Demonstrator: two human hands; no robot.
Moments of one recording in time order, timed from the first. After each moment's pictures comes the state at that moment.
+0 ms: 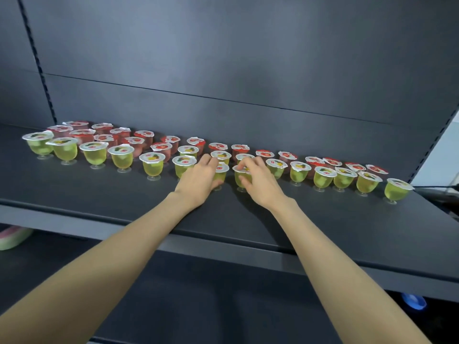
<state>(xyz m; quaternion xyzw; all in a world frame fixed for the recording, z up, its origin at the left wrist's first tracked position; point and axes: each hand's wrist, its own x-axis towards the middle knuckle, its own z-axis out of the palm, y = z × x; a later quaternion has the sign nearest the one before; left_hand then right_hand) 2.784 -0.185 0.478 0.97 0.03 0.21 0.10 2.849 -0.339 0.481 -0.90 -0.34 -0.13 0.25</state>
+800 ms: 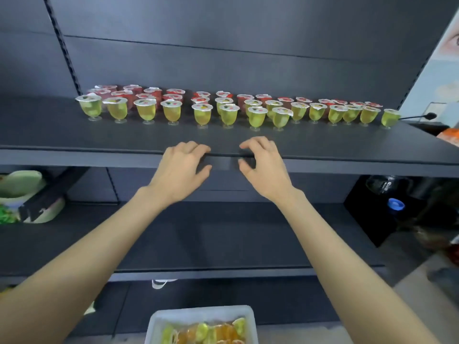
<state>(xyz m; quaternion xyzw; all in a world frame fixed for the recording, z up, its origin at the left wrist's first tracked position) 2.587 -0.056 0.430 0.94 -0.11 0.29 0.10 2.633 -0.250 0.436 -0.90 -0.27 -0.22 0.26</state>
